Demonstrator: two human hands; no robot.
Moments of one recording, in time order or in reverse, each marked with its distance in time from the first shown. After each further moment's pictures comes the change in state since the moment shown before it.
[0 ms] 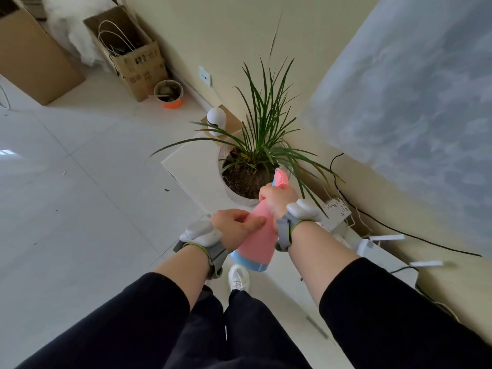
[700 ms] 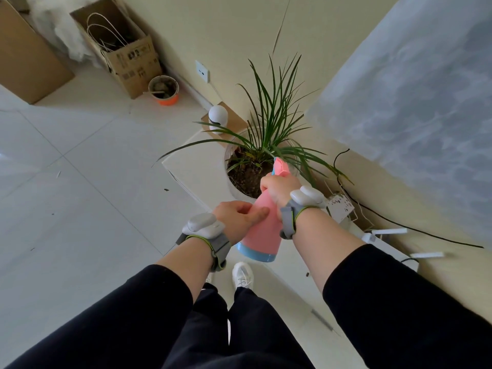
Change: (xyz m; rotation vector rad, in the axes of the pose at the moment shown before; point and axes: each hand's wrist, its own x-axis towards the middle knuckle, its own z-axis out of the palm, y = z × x) left_hand 0.015 0.001 -0.036 -0.047 -0.066 0.010; right_hand 0.011 -0.033 0.012 -0.085 0.035 -0.024
